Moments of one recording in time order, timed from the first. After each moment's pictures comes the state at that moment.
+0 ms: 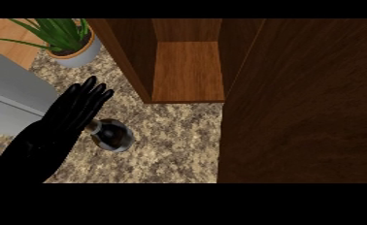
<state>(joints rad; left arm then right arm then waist) -0.01 0.23 -0.11 -2.04 0.41 -0.37 0.02 0.07 -0.07 0.07 -2.16 -0.08 0.06 0.06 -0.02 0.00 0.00</state>
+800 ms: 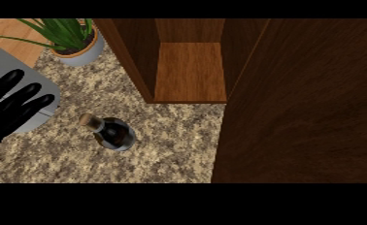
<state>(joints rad) -0.06 0.55 0.13 -2.11 1.11 -0.46 0.37 0.15 -0.03 0.35 -2.49 -0.01 -0.04 0.42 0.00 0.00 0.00</state>
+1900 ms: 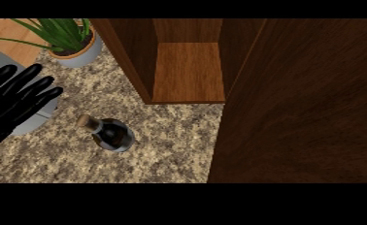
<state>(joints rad) -0.07 0.50 0.16 -2.02 1.03 -0.50 0.43 0.01 -0.08 0.50 -2.51 0.06 -0.24 0.60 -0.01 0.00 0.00</state>
